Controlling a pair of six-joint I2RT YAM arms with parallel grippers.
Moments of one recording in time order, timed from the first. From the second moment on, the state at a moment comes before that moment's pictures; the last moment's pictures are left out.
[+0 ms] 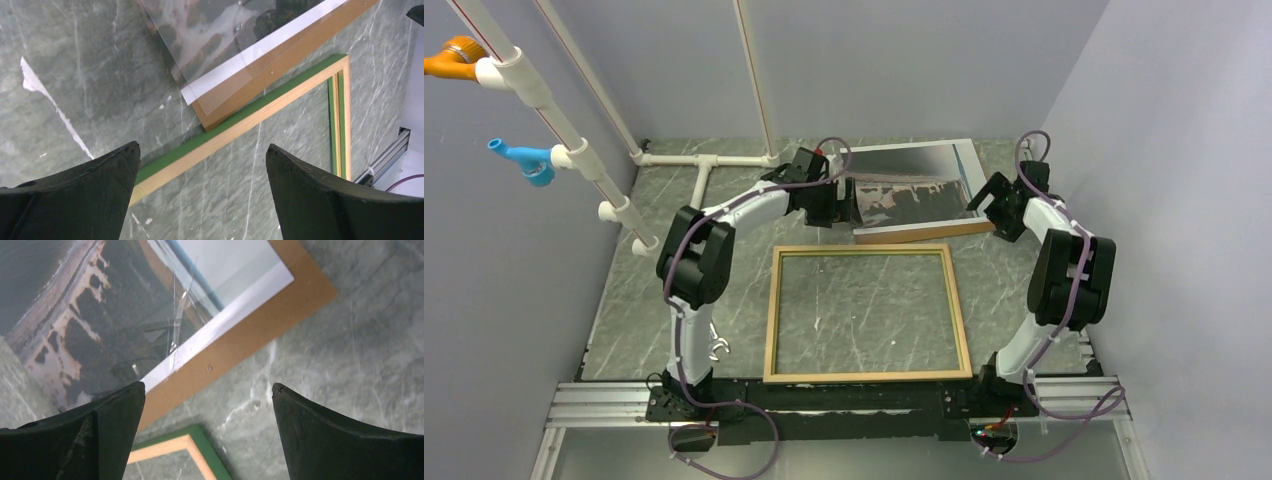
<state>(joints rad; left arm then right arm) -0.50 2.02 1.55 -0.39 0.35 -0.46 -0.21 1.73 1.14 -0.35 -0.17 0.54</state>
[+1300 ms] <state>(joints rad) -0.43 2.21 1.62 -0.27 0.49 -0.59 -0.27 2.11 1.55 -0.40 -0.11 0.48</state>
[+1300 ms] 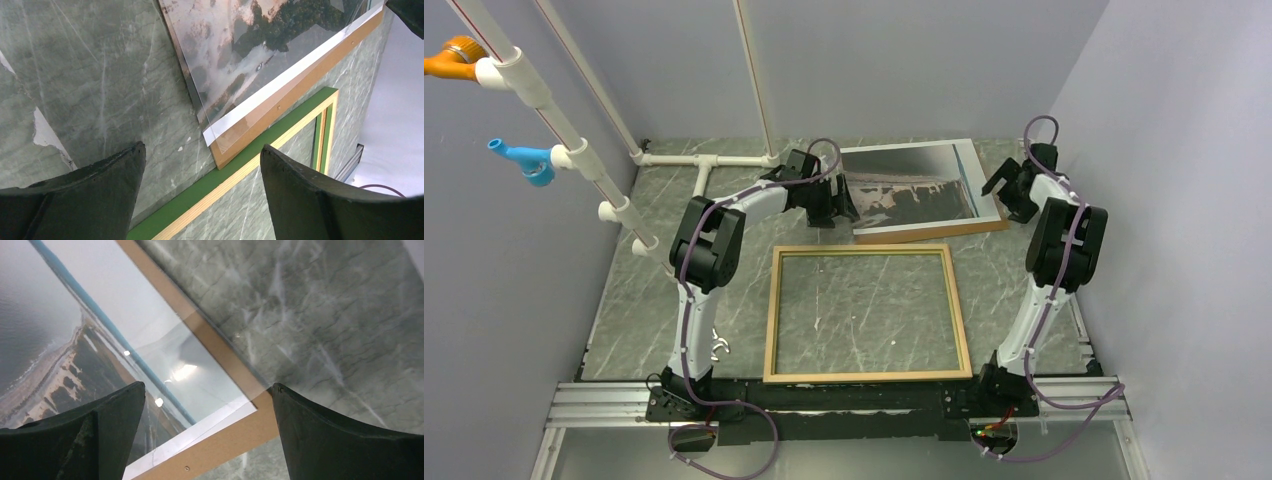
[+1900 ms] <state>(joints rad) -0.43 2.23 1.64 -0.27 0.50 -0.59 -0.35 2.18 1.60 -0.31 -0.25 0.52</state>
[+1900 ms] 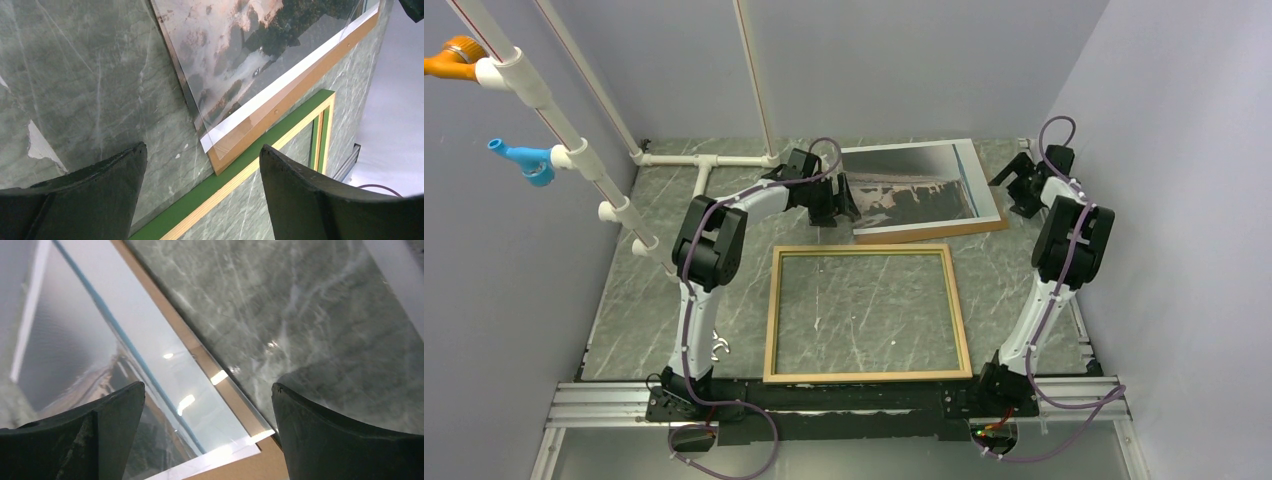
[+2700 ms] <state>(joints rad) -0.43 2.24 1.67 -0.27 0.54 -0.59 -0.38 2.13 1.46 -0.19 -0.61 0.59</state>
